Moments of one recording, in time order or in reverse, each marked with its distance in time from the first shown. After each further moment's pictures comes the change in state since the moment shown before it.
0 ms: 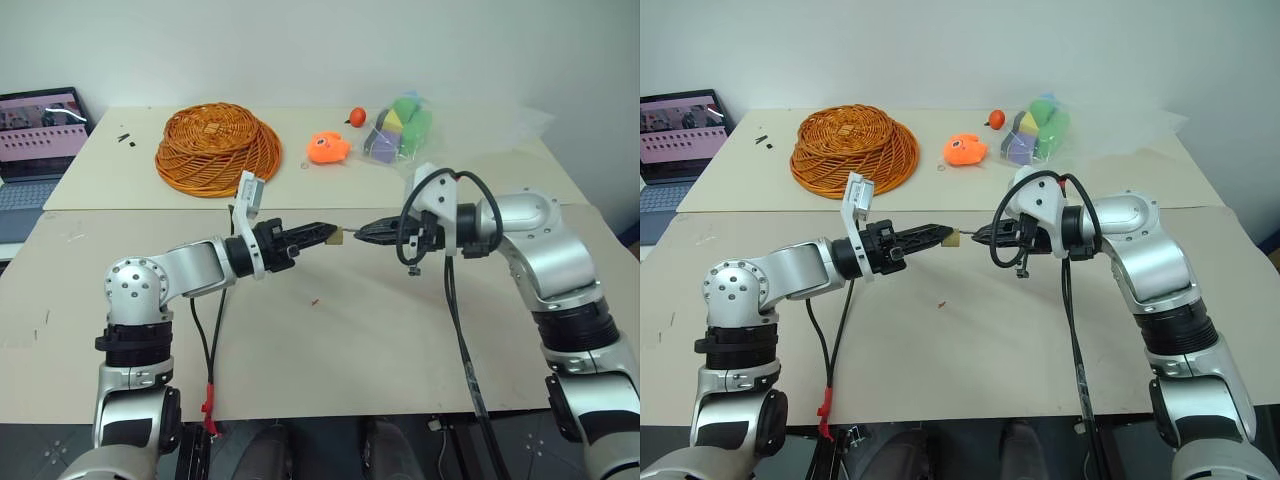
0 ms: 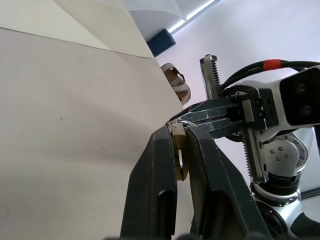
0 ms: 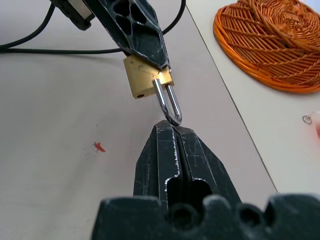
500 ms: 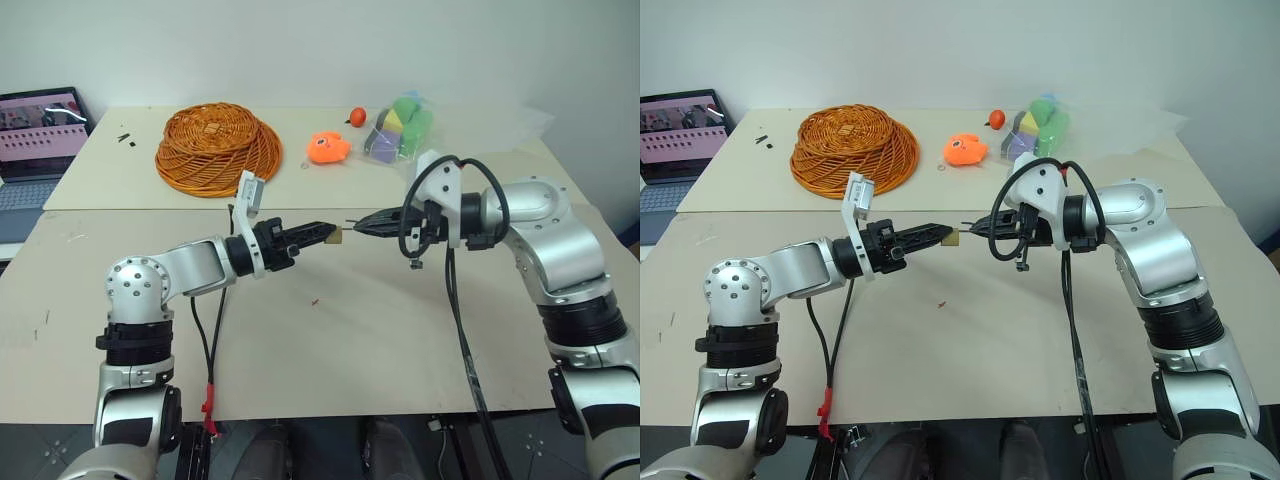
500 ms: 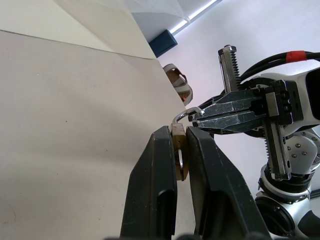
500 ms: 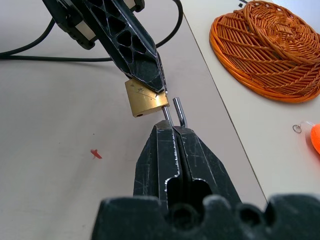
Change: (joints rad) left arm -0.004 -0.008 0.000 0.007 0.045 -0.001 -0.032; right arm -0.033 -0.015 -0.004 -0.020 0.017 0.030 0.003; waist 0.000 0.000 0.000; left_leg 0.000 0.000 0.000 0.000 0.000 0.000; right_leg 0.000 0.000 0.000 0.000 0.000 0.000
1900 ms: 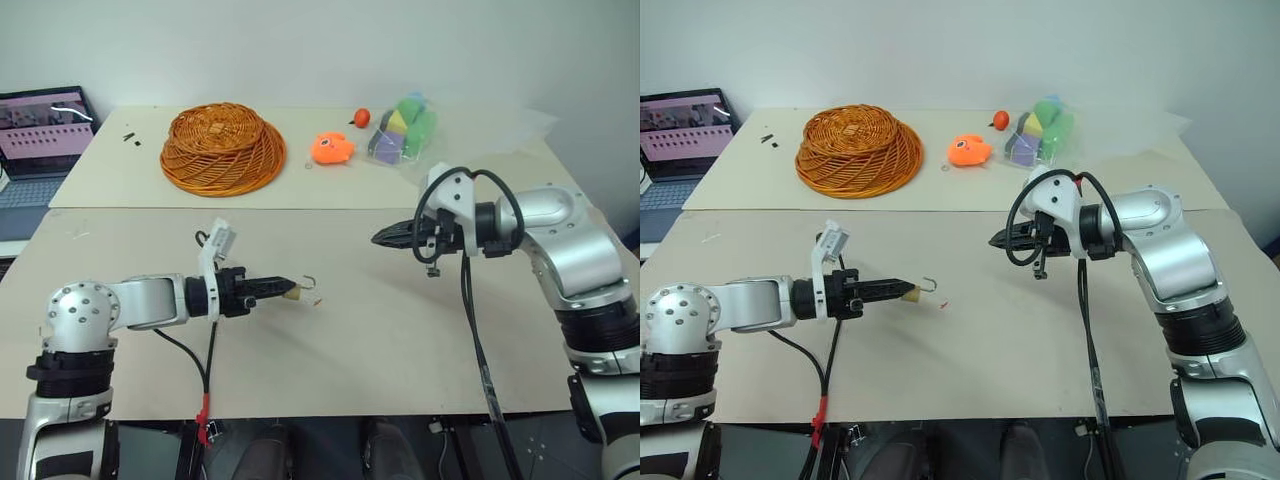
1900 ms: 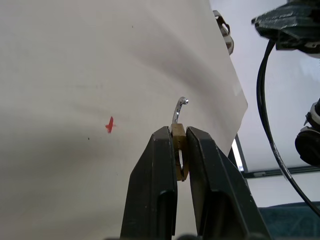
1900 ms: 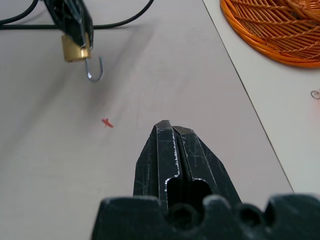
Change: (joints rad) left arm 0.190 0.256 -0.042 -0.037 -0.067 0.154 -0.064; right arm 0.042 -0.073 -0.001 -0.006 0.004 0.045 0.038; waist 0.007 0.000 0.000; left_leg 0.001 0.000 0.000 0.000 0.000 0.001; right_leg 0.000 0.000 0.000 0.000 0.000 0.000
